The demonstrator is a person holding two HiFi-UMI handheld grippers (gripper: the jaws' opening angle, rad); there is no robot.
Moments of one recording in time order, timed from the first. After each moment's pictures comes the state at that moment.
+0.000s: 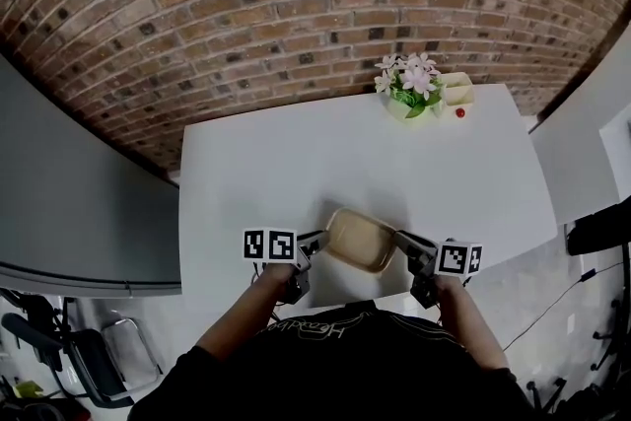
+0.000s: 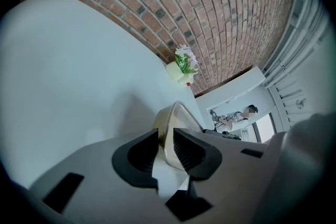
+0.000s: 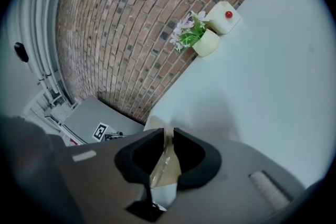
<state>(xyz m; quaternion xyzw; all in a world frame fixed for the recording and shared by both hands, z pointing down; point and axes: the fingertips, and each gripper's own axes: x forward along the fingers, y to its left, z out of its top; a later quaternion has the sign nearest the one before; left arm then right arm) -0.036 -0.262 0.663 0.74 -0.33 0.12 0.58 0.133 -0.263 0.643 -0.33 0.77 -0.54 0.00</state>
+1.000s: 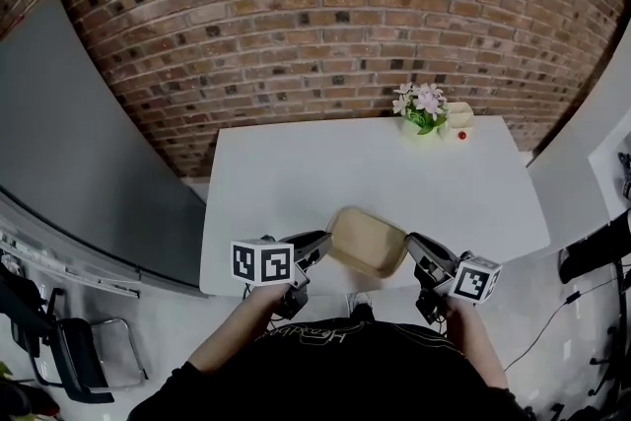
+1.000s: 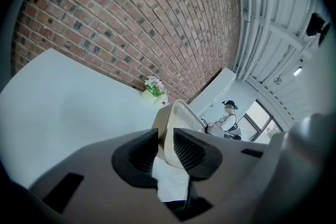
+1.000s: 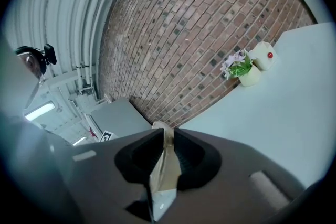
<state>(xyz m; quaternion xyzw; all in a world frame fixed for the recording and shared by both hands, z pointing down) -0.079 -0.189 0.519 0.83 -0.35 0.05 0.44 0.092 -0.190 0.486 -0.31 0.86 -0.39 0.10</state>
